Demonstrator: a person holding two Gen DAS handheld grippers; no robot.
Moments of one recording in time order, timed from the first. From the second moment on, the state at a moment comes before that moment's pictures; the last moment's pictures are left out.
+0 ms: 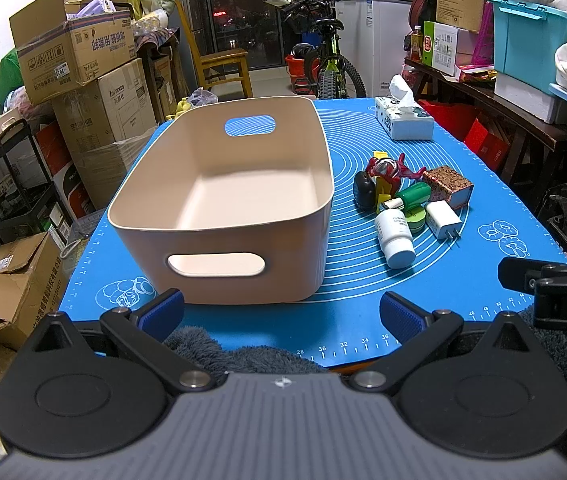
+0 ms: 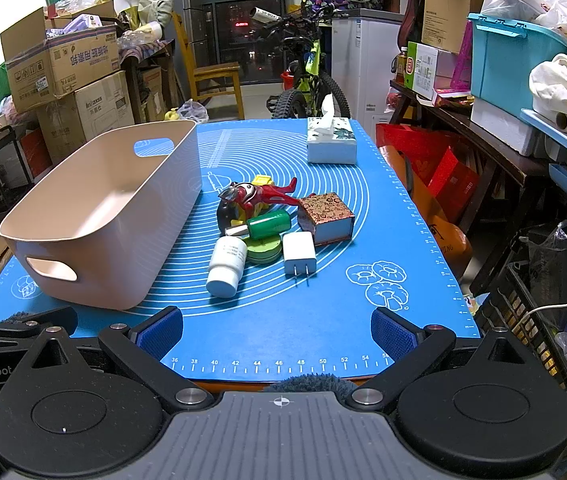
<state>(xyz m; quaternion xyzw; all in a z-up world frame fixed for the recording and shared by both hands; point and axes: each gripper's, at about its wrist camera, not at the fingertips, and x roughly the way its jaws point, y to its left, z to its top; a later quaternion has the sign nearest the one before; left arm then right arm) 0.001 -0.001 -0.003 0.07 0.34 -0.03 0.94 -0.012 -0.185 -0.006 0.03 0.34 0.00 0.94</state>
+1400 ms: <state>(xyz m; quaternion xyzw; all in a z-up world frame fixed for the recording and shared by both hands) 0.066 0.067 0.072 0.04 0.31 0.03 0.95 0.041 -0.175 0.040 0.04 0.30 0.02 0.95</state>
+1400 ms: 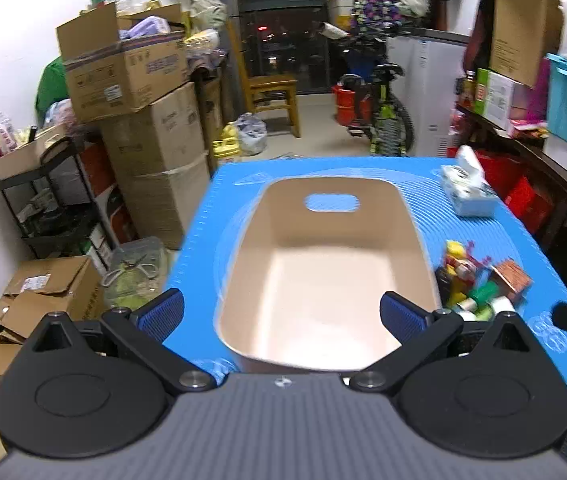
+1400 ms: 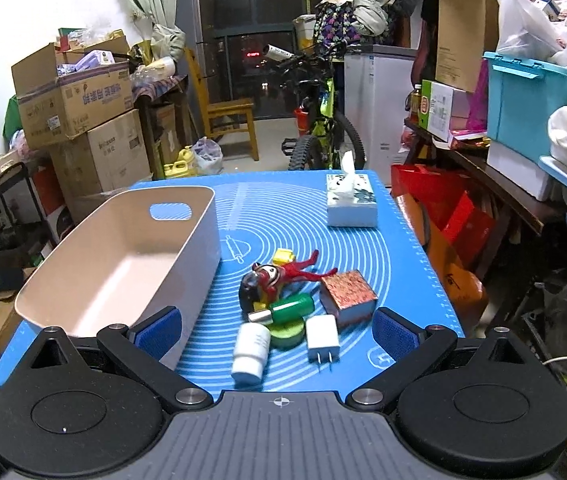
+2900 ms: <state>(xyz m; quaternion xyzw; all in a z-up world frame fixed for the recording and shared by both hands) 0.186 0.146 -0.006 -0.03 0.52 -0.01 0.86 0.182 -0.127 -0.084 -0.01 0.50 0.05 0.86</state>
